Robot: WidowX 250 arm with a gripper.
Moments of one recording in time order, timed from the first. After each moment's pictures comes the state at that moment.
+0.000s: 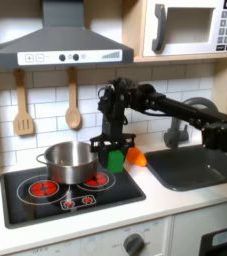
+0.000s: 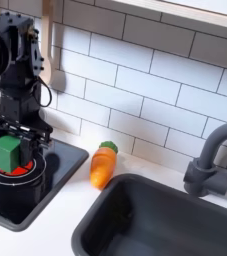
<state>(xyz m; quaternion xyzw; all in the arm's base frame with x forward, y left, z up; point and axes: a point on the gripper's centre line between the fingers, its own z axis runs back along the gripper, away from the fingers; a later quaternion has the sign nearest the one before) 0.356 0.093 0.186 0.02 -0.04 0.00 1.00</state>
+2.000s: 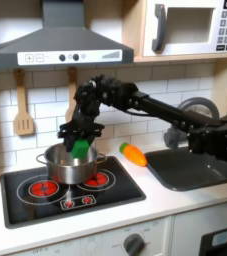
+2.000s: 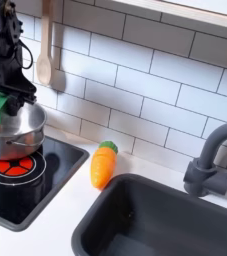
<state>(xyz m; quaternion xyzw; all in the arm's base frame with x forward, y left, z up) 0.409 0.154 0.206 0.09 -0.20 0.04 0.97</state>
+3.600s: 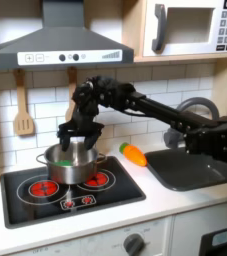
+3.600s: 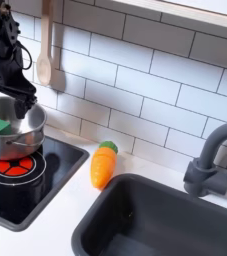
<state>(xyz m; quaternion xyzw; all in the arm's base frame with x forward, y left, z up) 0.416 0.151 0.204 0.08 -0.21 0.02 0.98</state>
